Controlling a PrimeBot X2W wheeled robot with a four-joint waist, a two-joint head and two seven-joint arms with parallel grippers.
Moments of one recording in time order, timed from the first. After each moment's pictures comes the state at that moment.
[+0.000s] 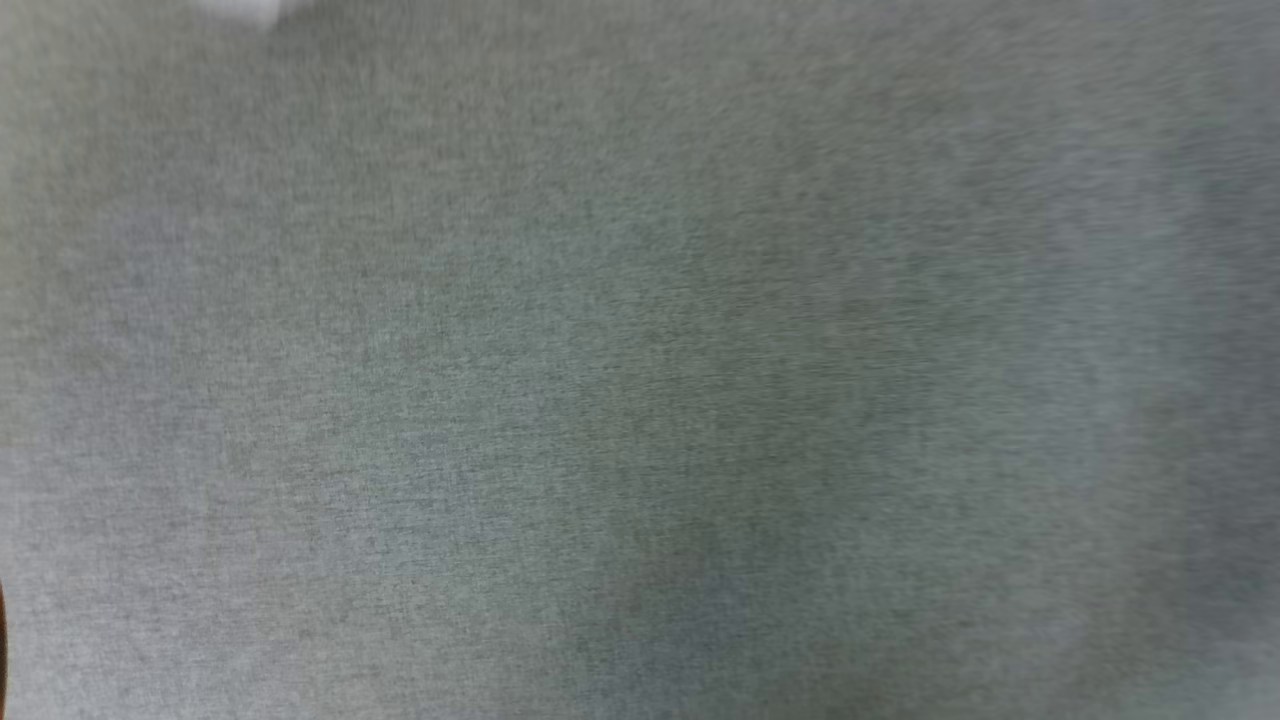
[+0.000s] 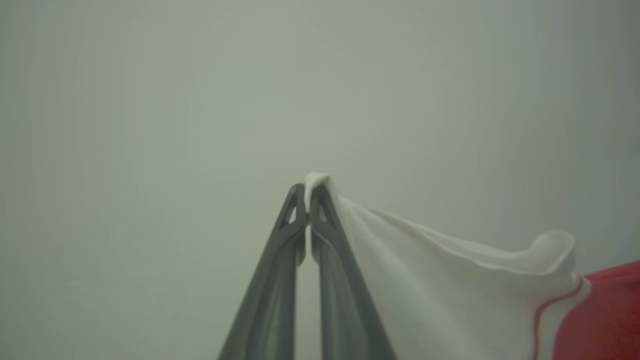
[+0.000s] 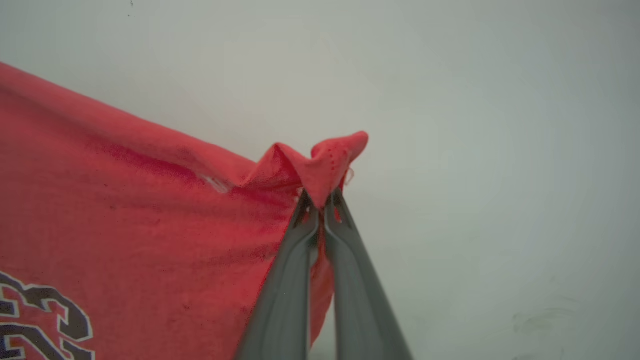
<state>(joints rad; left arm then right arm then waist) -1.82 0.66 -0.29 0.21 -0.51 -0.11 -0.04 -1.47 -0.29 -0.01 0.09 0.27 0.13 0.51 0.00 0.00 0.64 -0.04</state>
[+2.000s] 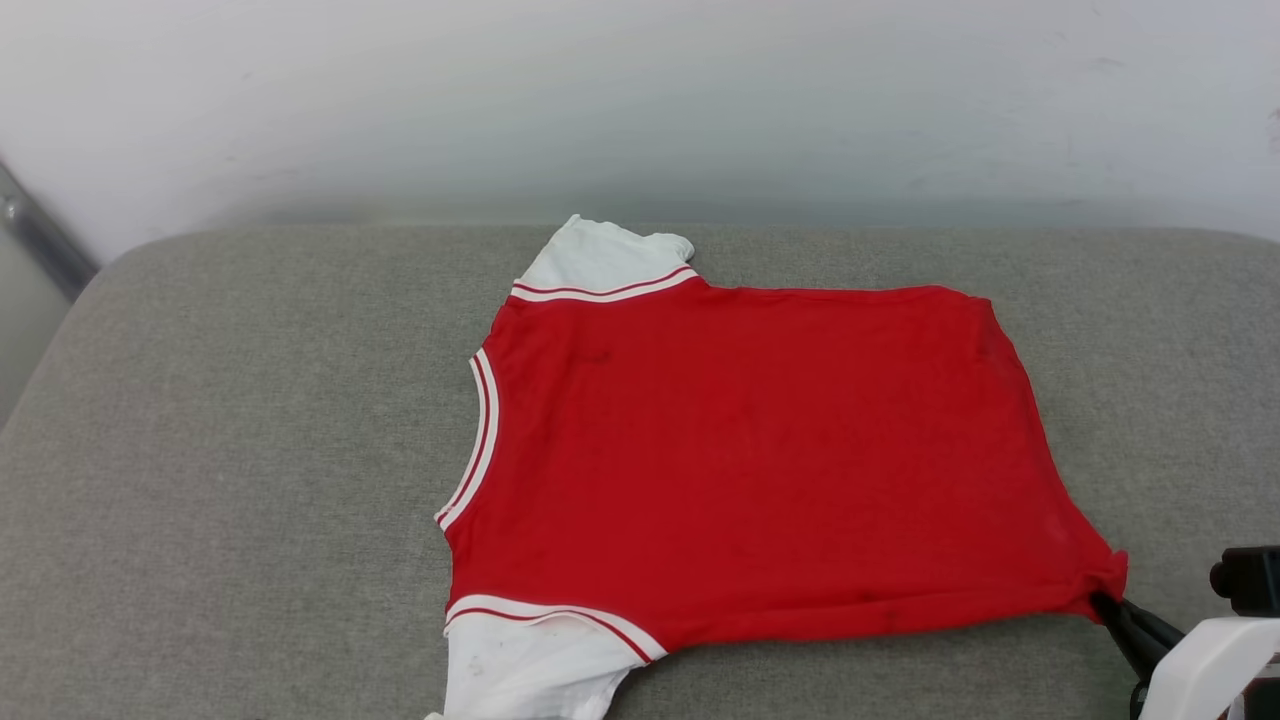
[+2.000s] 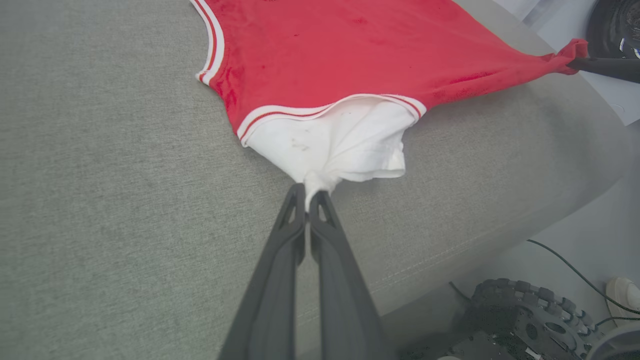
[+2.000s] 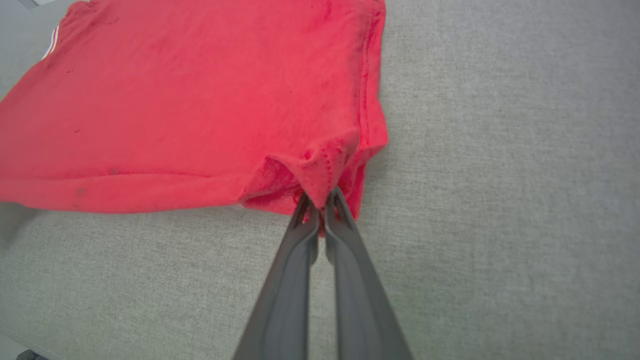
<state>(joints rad) 0.35 0.64 -0.36 -0.30 -0.67 -0.02 0.07 0.04 -0.44 0.09 0.13 0.57 0.13 0.34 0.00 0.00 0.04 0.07</state>
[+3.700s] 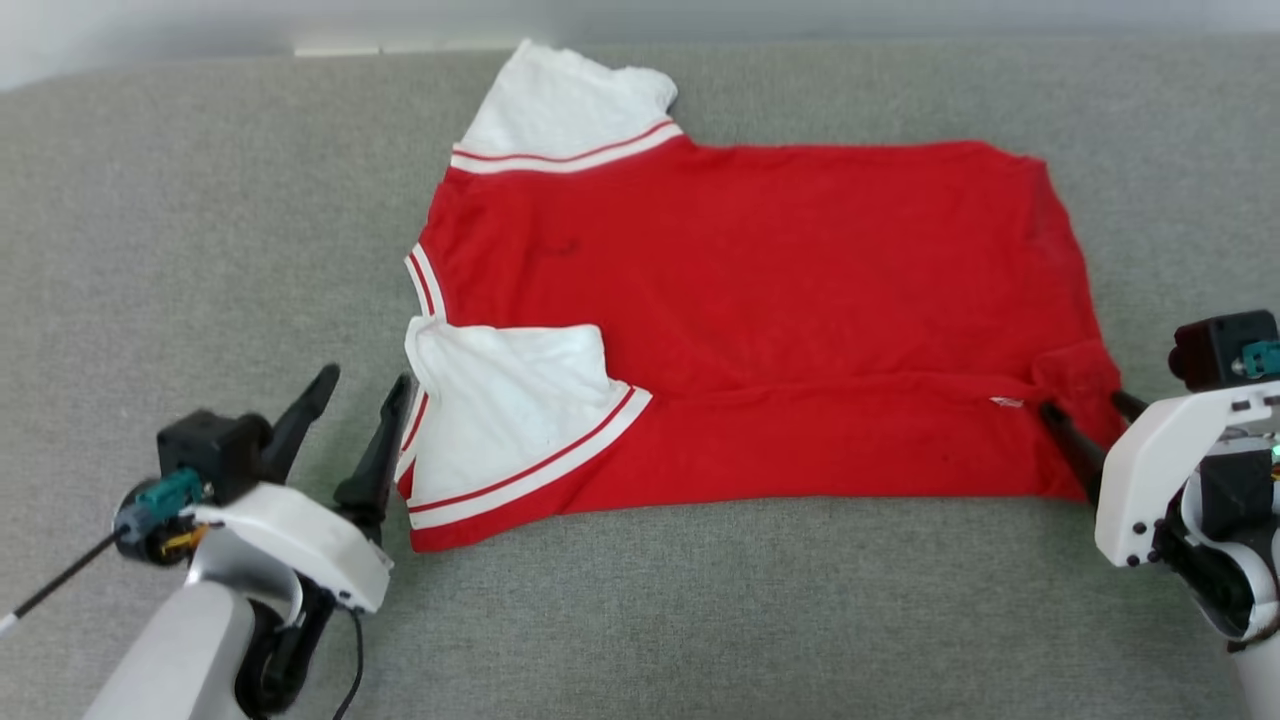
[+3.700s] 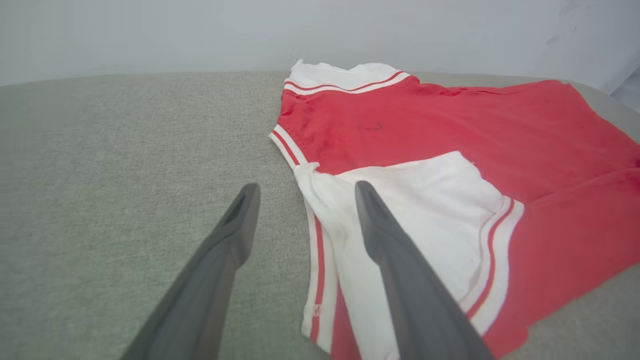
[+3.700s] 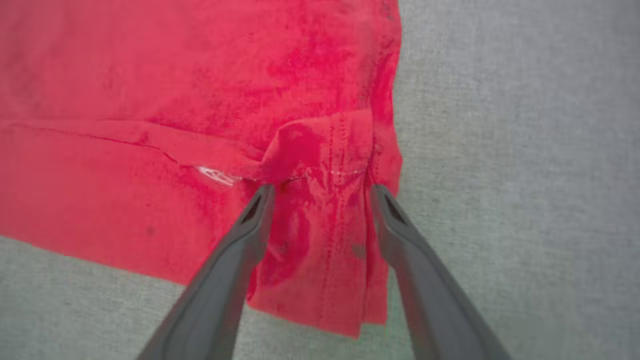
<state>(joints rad) -0.31 0.46 -0.35 0.24 -0.62 -0.08 -0.17 -0.33 -0.34 0.06 0.18 0.37 0.13 0.59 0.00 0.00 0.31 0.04</state>
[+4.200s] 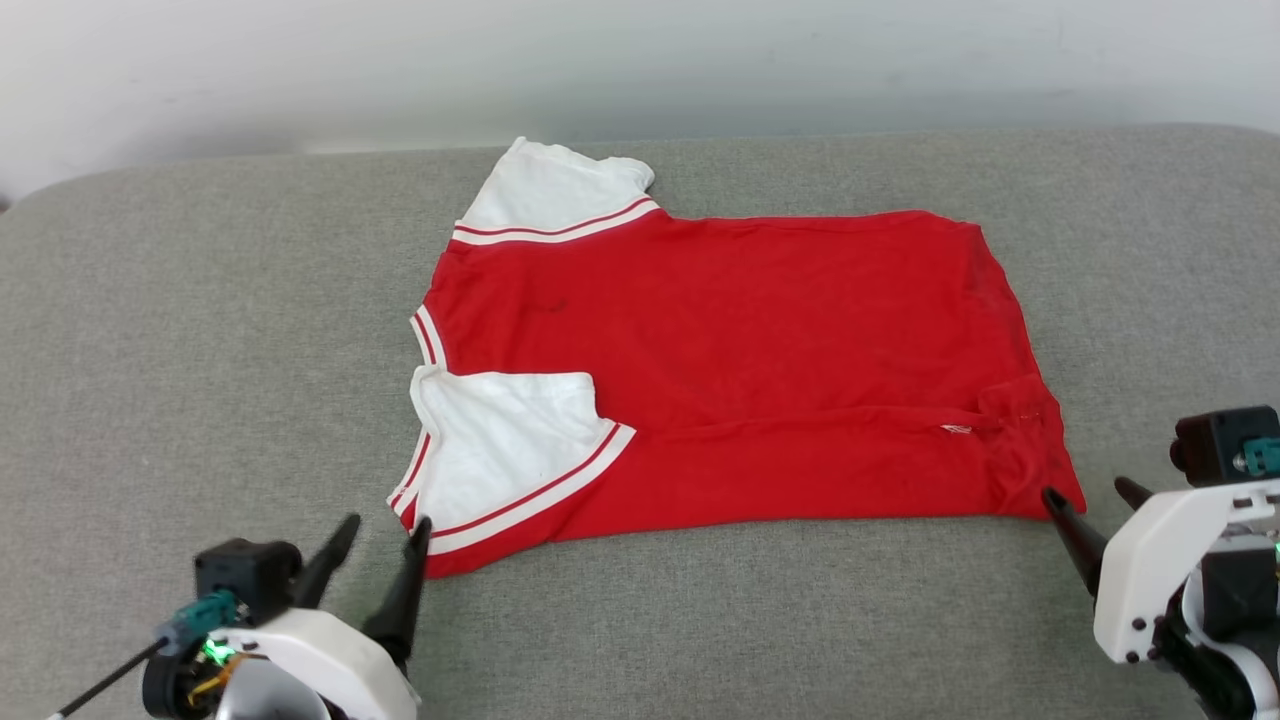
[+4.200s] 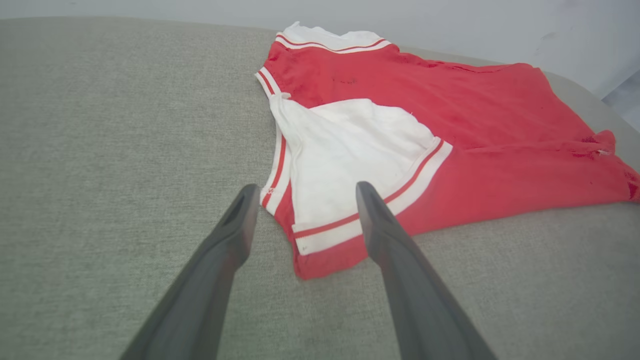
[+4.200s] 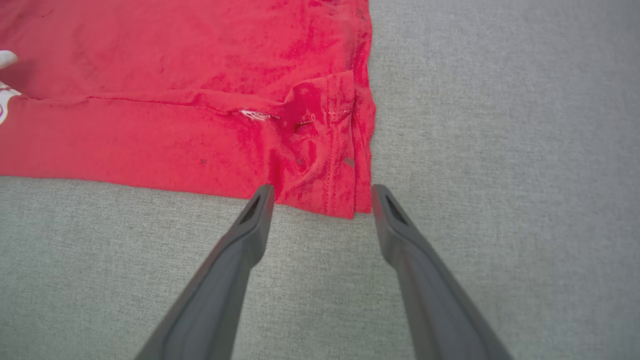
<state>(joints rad) -0.04 0.46 -0.35 0.02 -0.67 0.08 -0.04 -0.11 -0.26 -0.03 -0.04 0.30 0.13 0.66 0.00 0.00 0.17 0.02</state>
